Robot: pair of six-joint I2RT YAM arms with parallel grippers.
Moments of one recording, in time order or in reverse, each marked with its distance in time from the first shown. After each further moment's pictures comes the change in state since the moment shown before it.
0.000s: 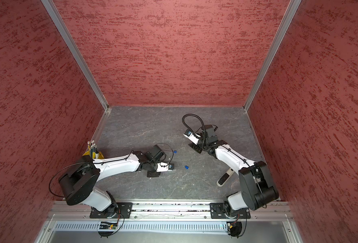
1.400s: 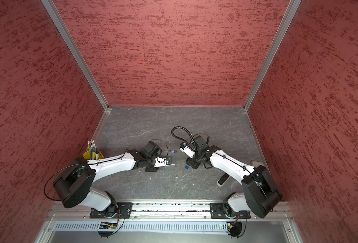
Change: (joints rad) left arm 0.086 -0.050 -0.035 0.122 -0.022 0.113; right arm 0.227 -0.032 -0.016 -0.368 0.135 0.324
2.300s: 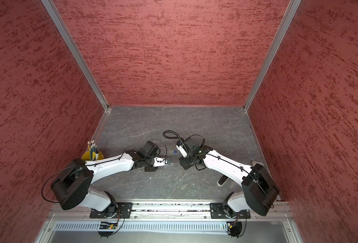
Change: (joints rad) left arm 0.015 -0.022 -0.016 0.009 -0.002 0.012; right arm 0.166 0.014 0.081 -0.060 0.108 0.472
